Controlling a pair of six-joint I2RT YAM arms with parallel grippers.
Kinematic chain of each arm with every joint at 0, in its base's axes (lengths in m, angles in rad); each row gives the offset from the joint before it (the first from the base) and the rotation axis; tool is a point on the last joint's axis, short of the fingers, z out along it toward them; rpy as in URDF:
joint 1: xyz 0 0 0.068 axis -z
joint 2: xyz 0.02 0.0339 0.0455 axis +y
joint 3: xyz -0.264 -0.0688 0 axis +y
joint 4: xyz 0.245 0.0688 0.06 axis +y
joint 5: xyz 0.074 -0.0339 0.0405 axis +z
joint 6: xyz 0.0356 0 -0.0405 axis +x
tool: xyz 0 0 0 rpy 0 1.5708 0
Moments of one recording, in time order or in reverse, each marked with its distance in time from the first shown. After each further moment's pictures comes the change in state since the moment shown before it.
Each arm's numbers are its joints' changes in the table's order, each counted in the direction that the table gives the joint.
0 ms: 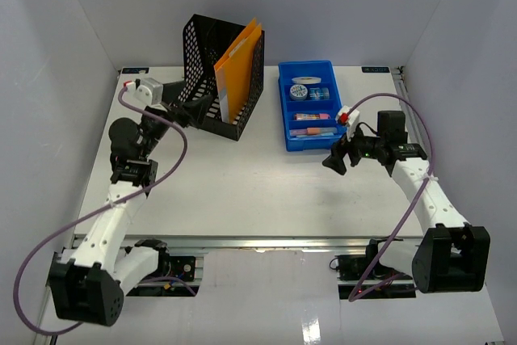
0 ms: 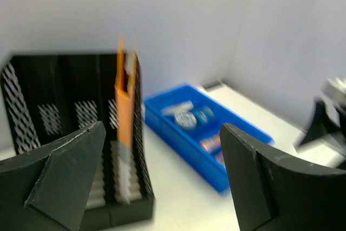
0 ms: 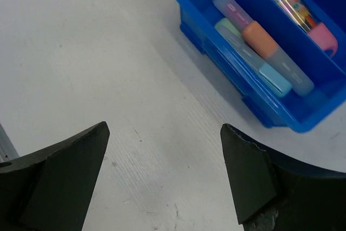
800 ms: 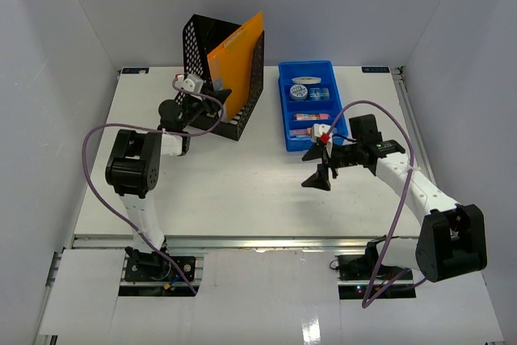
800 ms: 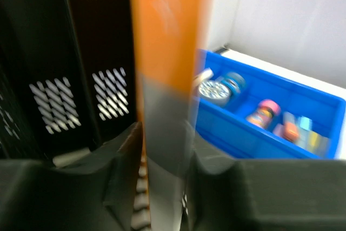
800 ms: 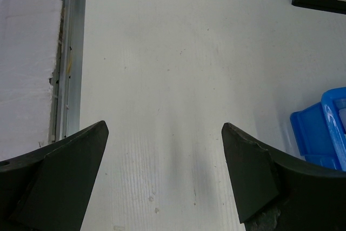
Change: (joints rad) left arm 0.000 0.977 -0.216 -0.764 -0.208 0.000; right arm -0.193 0.089 0.001 0.055 0.302 -0.232
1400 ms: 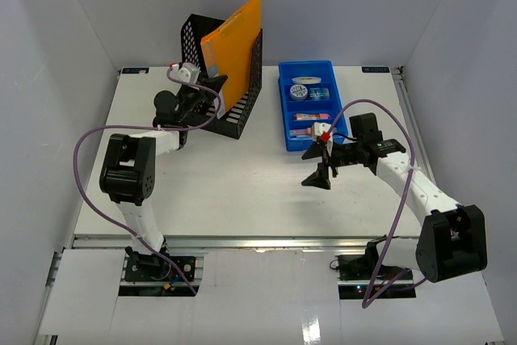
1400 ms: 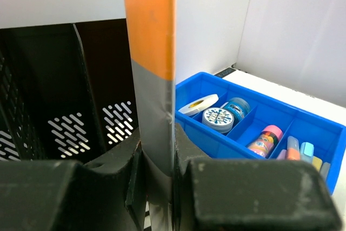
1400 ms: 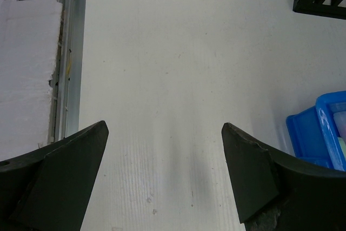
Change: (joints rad) left arm 0.000 -0.096 -0.044 0.093 0.043 0.002; right arm -0.001 -0.002 -0.011 0.000 0.003 0.002
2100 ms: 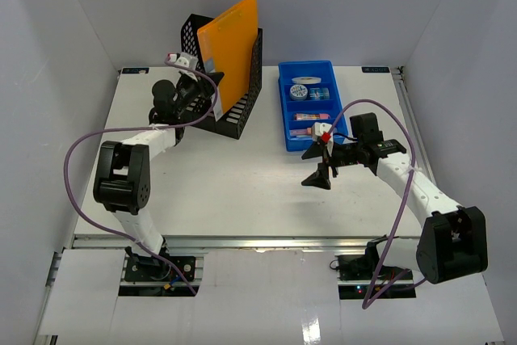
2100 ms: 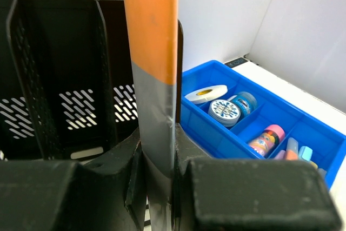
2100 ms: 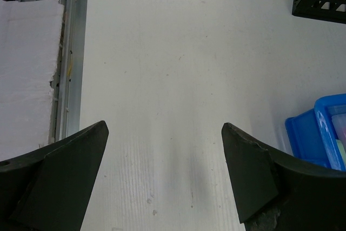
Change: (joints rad) left arm 0.000 -0.093 -0.051 0.312 0.085 0.005; right arm 0.000 -0.008 0.000 0.000 0.005 0.000
